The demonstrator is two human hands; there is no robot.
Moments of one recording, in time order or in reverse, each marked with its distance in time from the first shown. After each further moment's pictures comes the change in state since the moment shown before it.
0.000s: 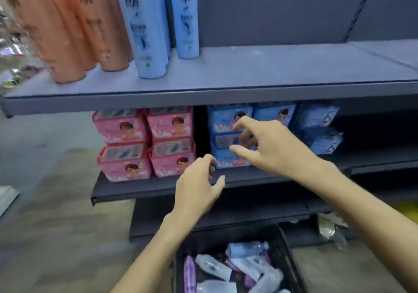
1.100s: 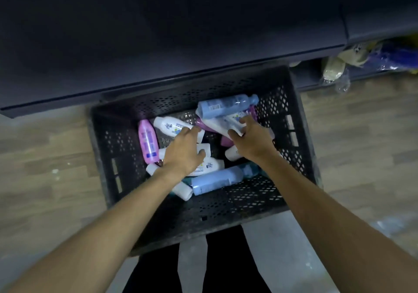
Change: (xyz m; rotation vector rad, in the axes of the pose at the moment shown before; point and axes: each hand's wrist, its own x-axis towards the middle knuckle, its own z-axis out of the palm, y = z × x) left_hand -0.172 -0.219 0.418 0.113 -0.865 -0.367; right_hand -0.219 0.258 0.493 0.332 -0.515 0.946
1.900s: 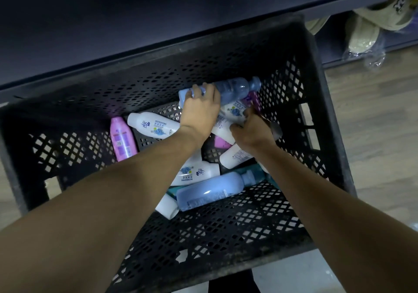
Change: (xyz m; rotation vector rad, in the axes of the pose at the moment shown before) left_hand 0.153 0.040 0.081 0.820 0.140 0.221; right_hand 0.089 0.064 0.040 0.126 -0.050 0.163
